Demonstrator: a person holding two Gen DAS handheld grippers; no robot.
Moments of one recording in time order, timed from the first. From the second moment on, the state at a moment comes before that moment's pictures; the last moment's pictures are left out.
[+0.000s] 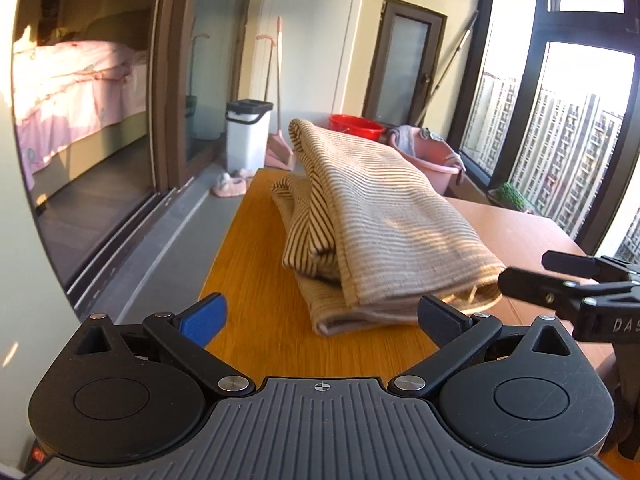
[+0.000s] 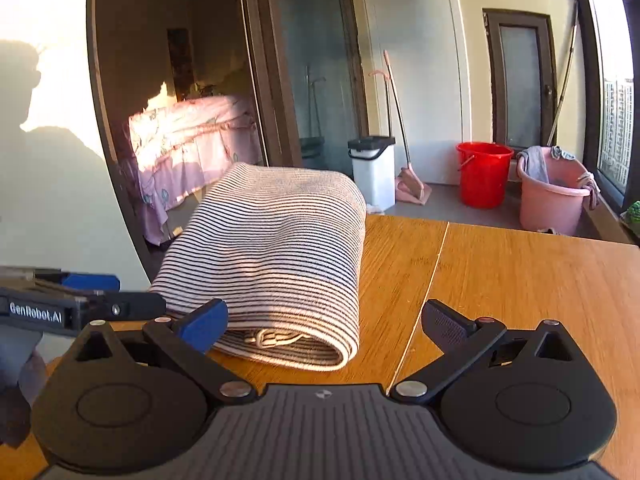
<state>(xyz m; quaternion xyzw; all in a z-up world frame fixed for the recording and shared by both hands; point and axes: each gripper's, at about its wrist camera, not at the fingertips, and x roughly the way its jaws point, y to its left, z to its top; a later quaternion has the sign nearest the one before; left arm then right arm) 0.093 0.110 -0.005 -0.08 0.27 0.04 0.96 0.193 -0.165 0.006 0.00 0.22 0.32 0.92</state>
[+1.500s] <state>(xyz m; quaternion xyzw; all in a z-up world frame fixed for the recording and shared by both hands) 0.023 0.057 -0.012 -0.07 0.26 0.09 0.96 0.104 -0.215 -0.001 0.01 0.26 0.22 0.94</state>
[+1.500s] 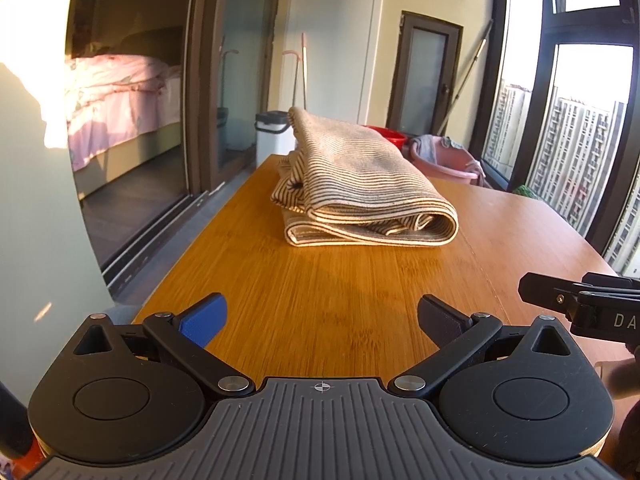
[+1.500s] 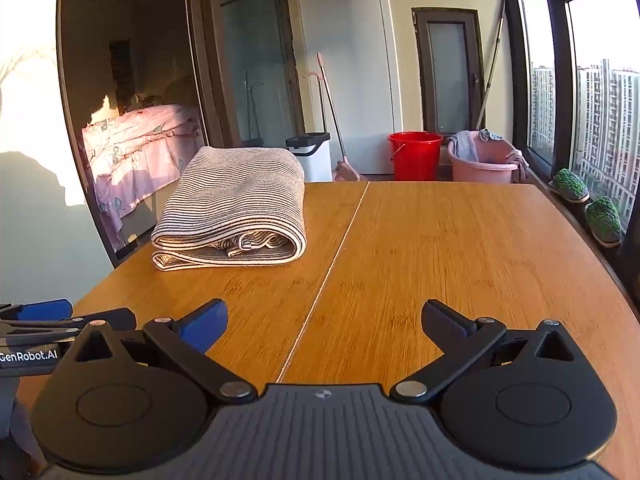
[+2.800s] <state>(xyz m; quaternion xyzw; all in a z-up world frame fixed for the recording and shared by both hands) 0.028 0.065 -0.013 -0.09 0.27 0.08 0.95 0.107 -0.218 -0.004 0.02 0.27 0.22 0.94</state>
